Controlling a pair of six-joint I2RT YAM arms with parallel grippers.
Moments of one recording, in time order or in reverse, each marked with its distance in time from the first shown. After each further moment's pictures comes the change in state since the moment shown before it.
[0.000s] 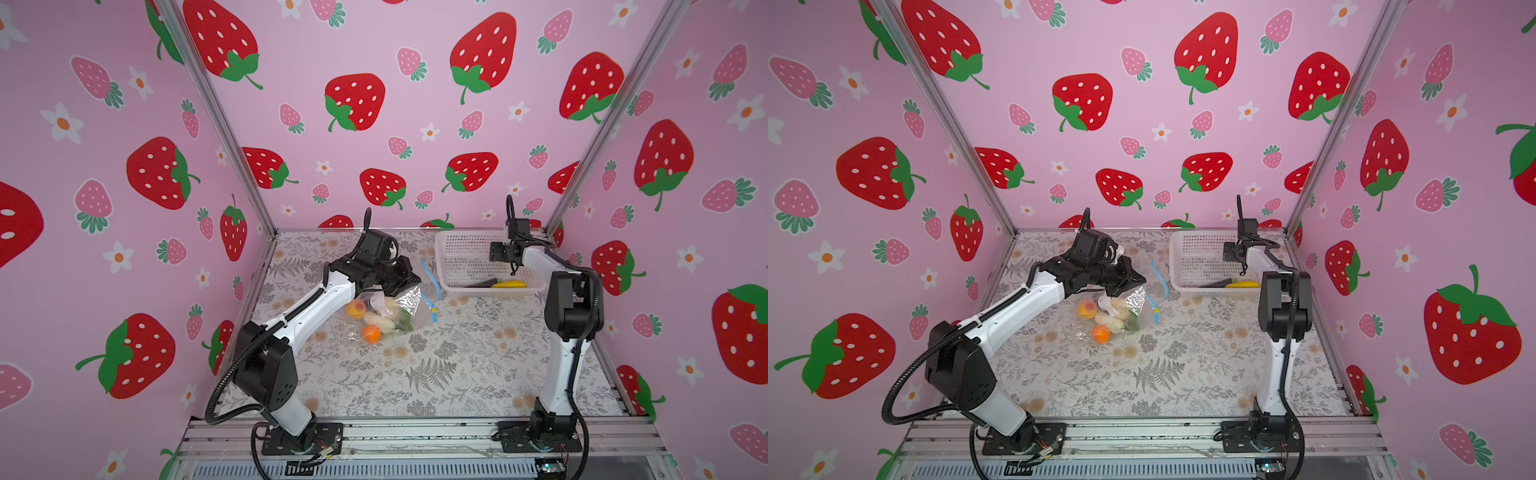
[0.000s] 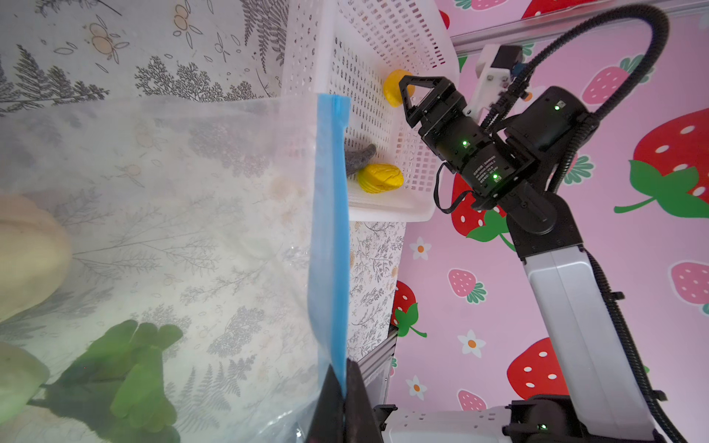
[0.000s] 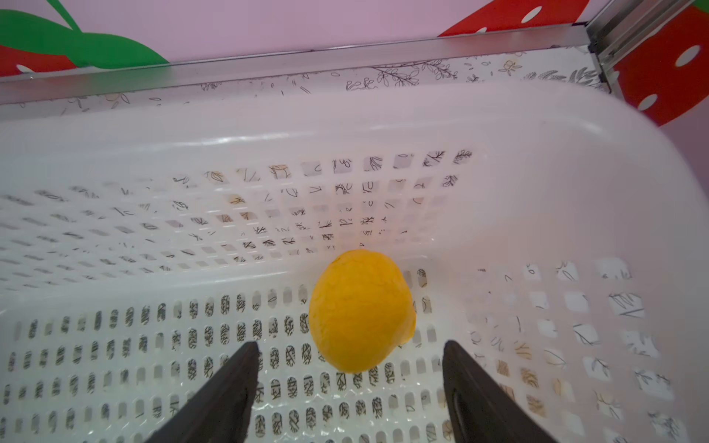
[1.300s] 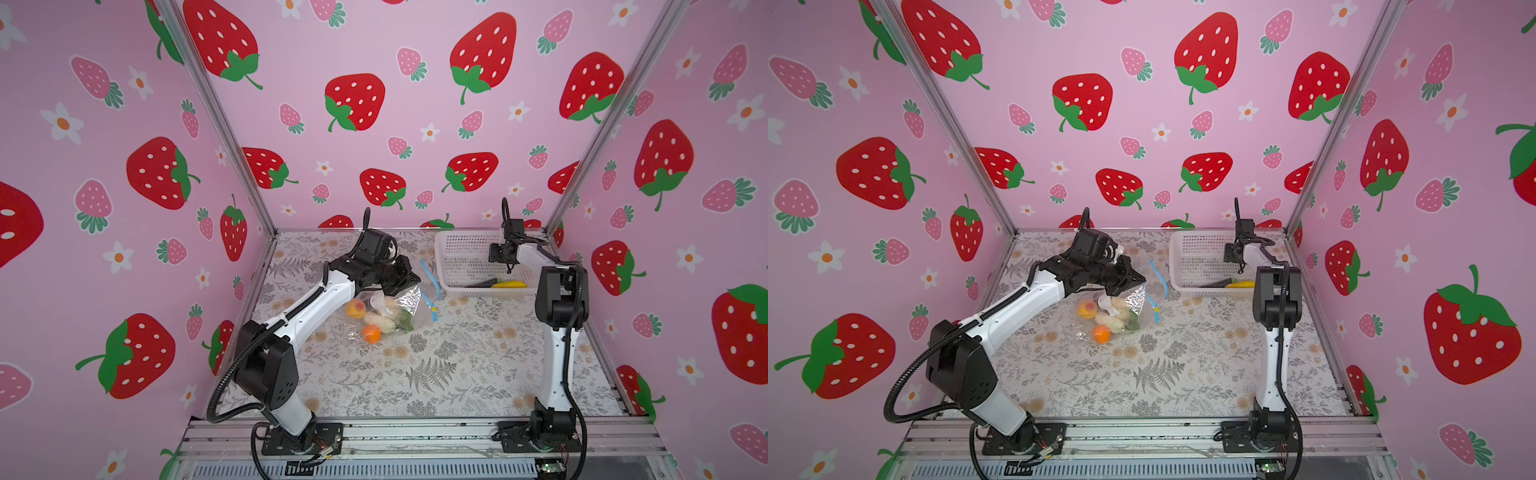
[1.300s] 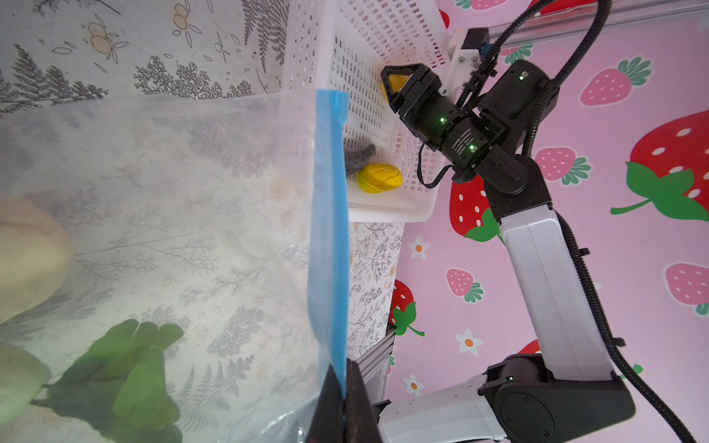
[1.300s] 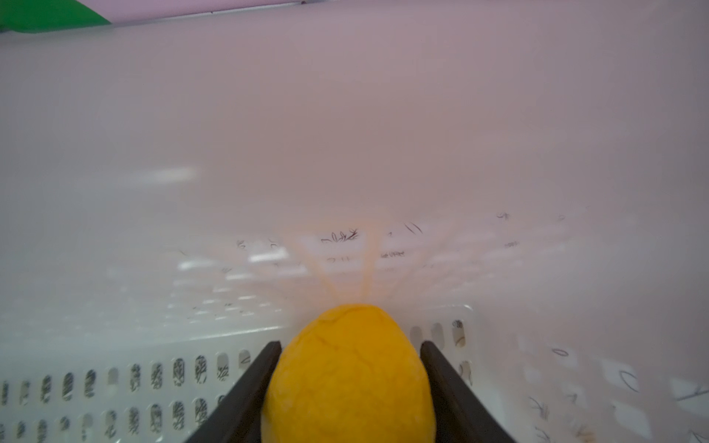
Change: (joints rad) left arm 0.013 0.004 0.002 -0.001 0.017 0.001; right arm -0.011 0.175 0.182 -0.073 -0.031 0.011
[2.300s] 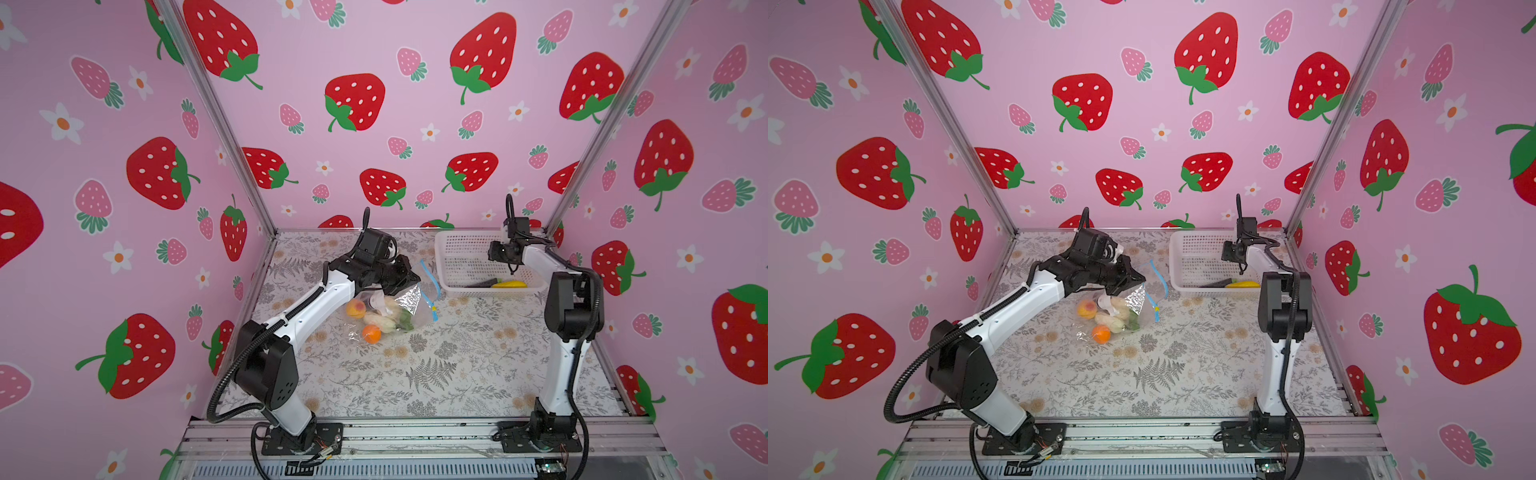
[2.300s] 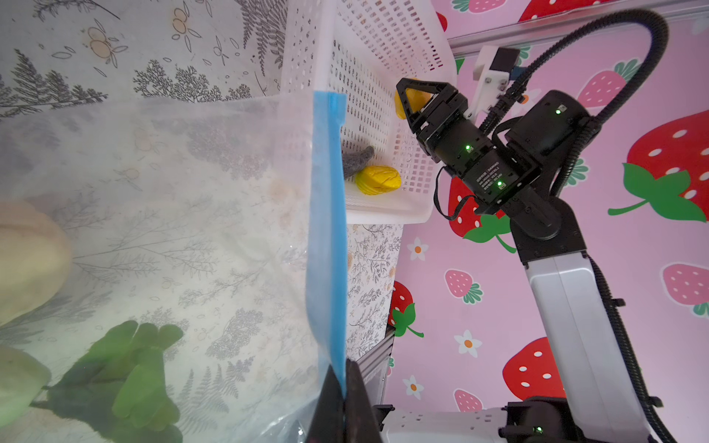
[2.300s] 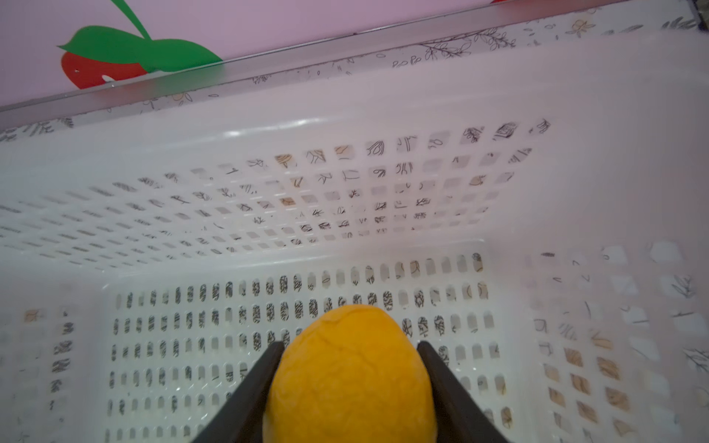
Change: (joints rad) left arm 0.002 0.000 0.000 0.007 -0.001 0.000; right arm 0.033 -0.214 -0.193 0.027 -0.100 0.071
